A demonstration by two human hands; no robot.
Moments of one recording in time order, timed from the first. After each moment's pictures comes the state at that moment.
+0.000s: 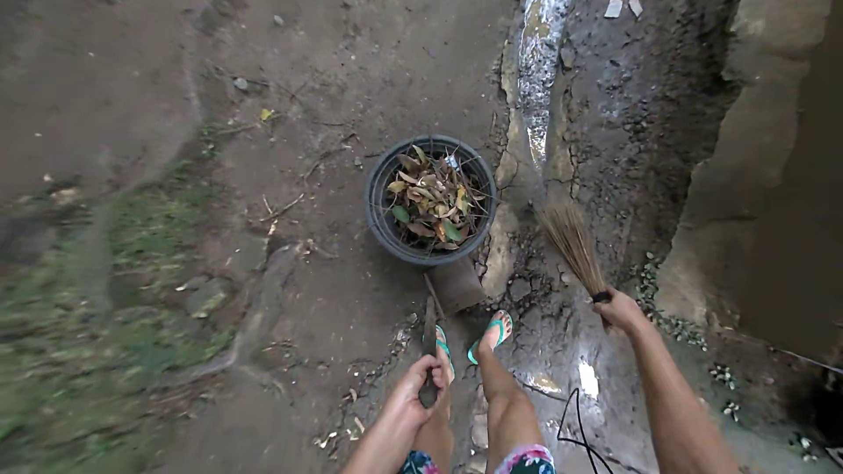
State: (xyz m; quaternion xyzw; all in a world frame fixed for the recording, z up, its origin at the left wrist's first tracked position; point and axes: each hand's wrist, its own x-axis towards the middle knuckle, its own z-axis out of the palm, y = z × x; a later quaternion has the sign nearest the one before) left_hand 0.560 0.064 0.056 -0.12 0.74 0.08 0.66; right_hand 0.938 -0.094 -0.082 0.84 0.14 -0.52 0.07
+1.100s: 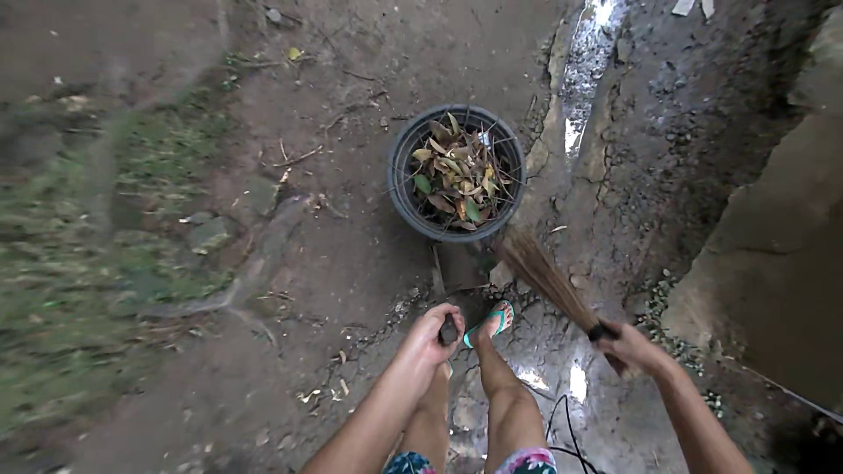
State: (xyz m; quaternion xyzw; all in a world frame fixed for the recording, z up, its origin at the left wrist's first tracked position) left_hand 0.559 0.092 0.027 -0.16 0.69 0.15 0.69; right_hand 0.886 -0.104 -0.056 0.72 0.22 -0.66 0.05
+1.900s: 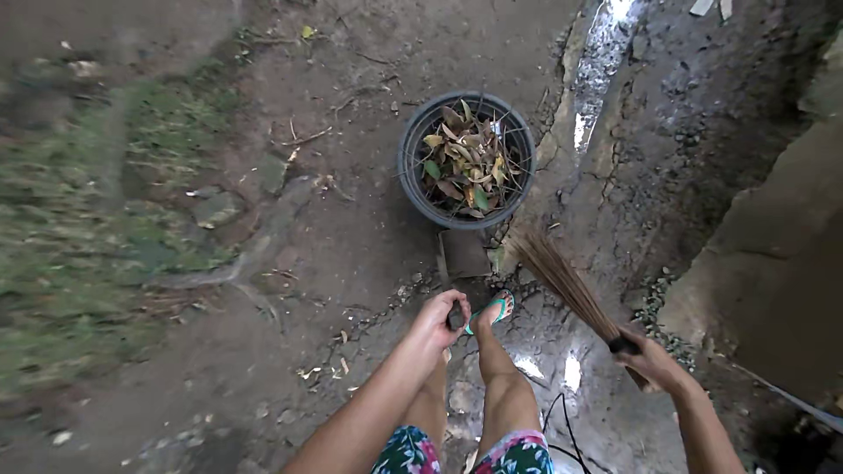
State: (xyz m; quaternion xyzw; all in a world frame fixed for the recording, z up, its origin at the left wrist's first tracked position) left_hand 0.543 0.080 0.031 -0.14 0.70 0.14 0.69; right_hand 0.887 -0.157 -0.040 0.75 0.23 -0.61 0.11
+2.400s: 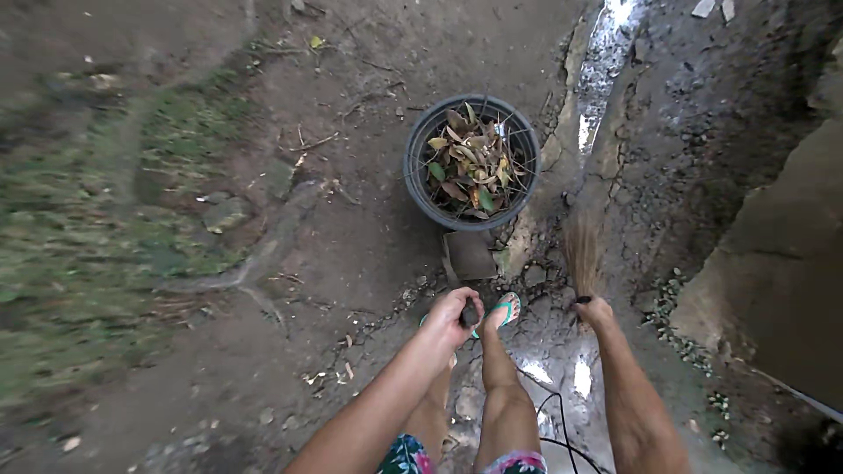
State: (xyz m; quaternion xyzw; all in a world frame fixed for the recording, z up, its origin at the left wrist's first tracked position) left_hand 0.550 0.079 0.031 -0.11 0.70 0.13 0.70; right_hand 0.819 -0.088 -0.152 0.84 0.15 -0.51 0.12
